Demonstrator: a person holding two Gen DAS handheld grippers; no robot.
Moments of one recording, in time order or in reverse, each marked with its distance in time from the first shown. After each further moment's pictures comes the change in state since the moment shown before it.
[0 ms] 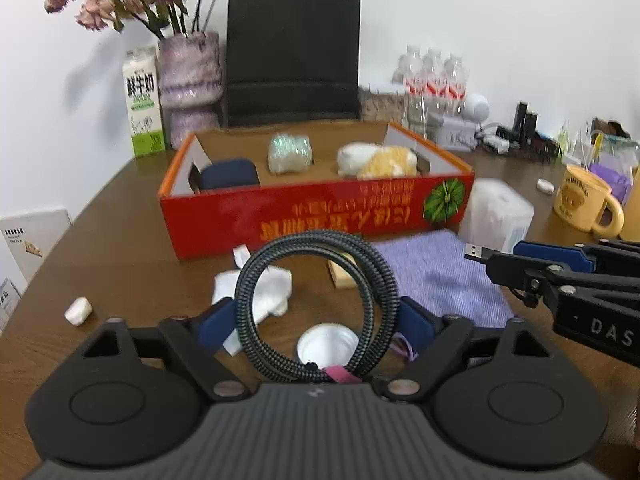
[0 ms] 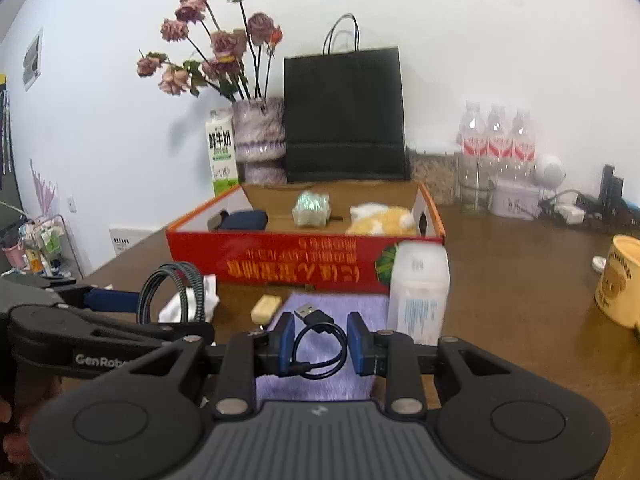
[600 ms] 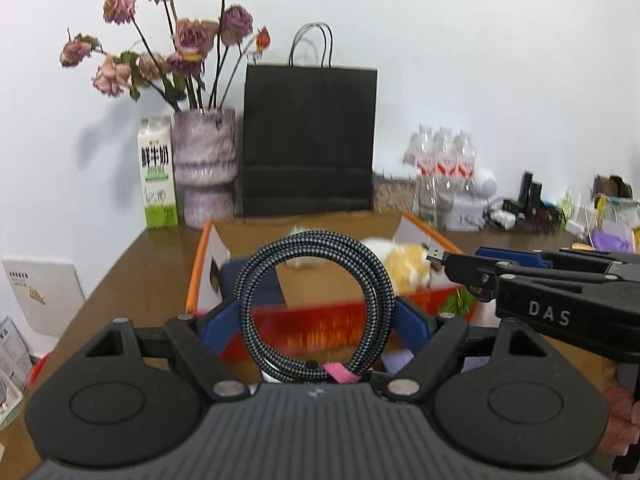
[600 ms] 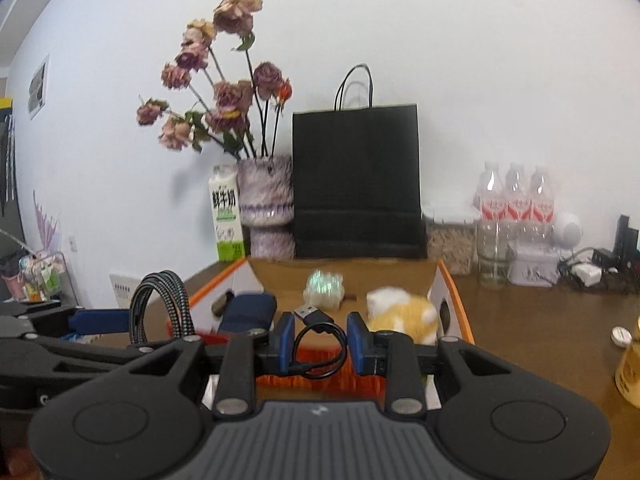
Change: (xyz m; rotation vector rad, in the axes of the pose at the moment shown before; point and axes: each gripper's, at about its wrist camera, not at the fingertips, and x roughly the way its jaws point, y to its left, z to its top) left arm -0.008 0.022 0.059 -0.025 -0.190 0.006; right arm 0.035 0.013 0.074 -0.003 -0.129 0.011
